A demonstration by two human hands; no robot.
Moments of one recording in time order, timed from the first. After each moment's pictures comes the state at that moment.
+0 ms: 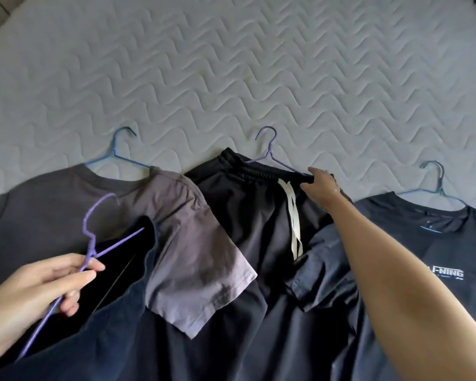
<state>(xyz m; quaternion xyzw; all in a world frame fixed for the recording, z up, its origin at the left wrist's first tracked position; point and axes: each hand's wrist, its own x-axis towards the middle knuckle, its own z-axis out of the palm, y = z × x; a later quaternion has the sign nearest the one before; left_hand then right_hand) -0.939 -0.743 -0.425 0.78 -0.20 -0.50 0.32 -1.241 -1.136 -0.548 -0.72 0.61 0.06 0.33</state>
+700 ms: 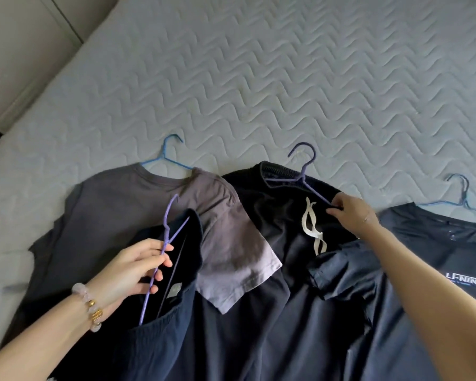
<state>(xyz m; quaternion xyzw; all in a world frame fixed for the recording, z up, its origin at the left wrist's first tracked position) -1.002 -0.752 -0.373 0.78 -0.09 -0.50 0.37 -1.271 -1.079 -0.503 -0.80 0.54 0.07 0.26</state>
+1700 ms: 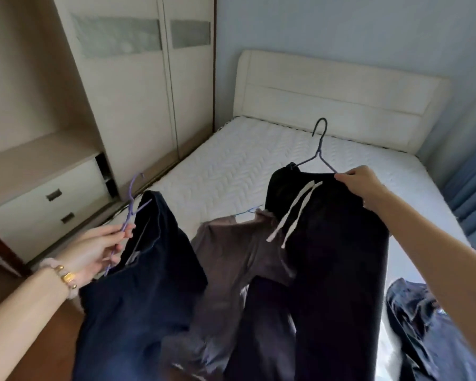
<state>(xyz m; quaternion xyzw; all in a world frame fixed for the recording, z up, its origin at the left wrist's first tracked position) -0.843 -0.308 -0.120 0.68 -0.08 -0.35 0.64 -1.113 -0.701 -0.048 -0.75 0.54 -0.21 0.33</state>
